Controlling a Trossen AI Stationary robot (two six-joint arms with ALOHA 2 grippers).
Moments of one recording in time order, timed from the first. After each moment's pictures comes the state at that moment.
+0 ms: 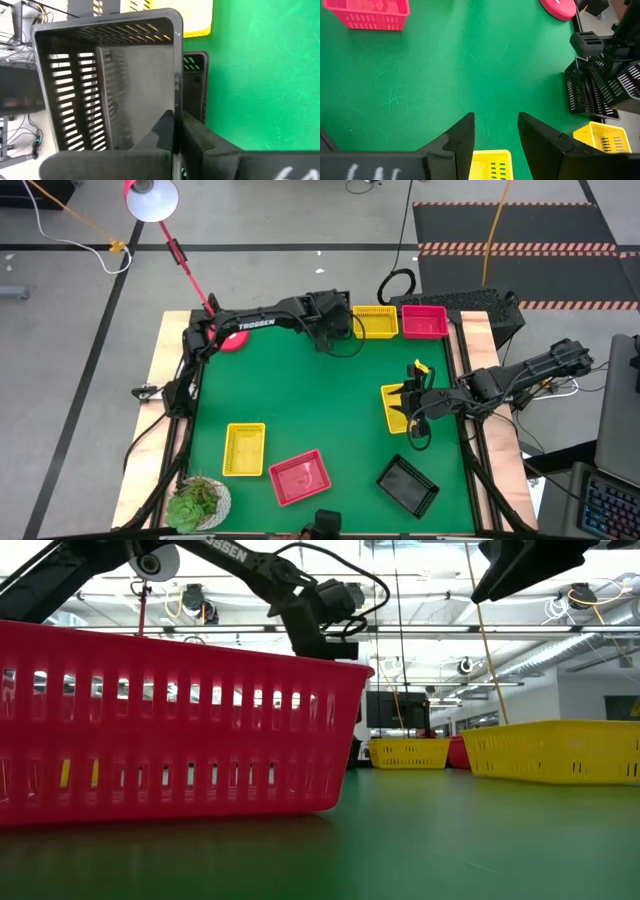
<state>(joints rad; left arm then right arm) 0.42 2.13 1.84 -0.68 -0.26 0.55 0.34 0.97 0.87 -0.73 0.42 -0.03</state>
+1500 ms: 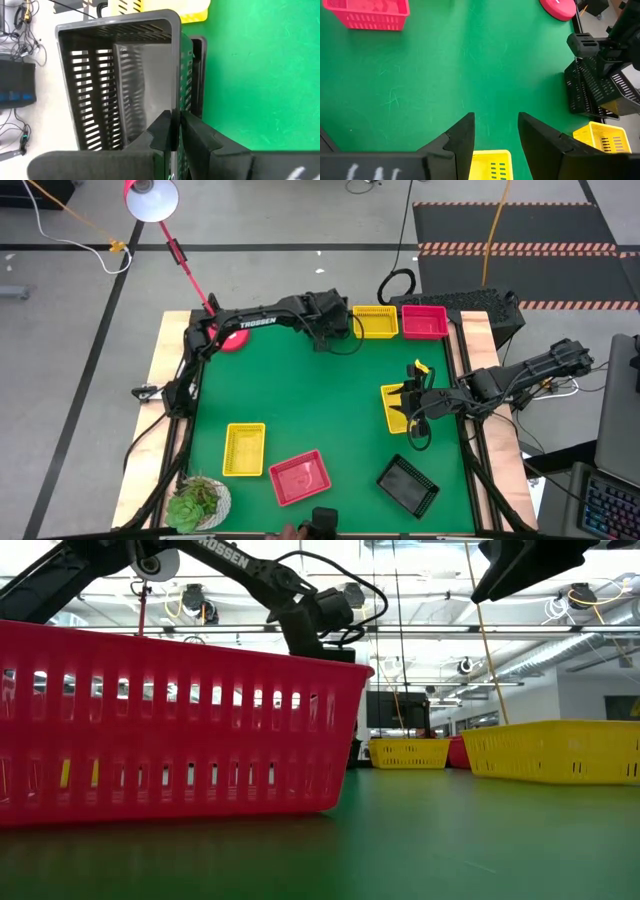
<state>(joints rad) 0.44 2.14 1.84 -0.71 -0.23 0.54 0.34 0.97 0.87 -0.73 0.42 -0.03</state>
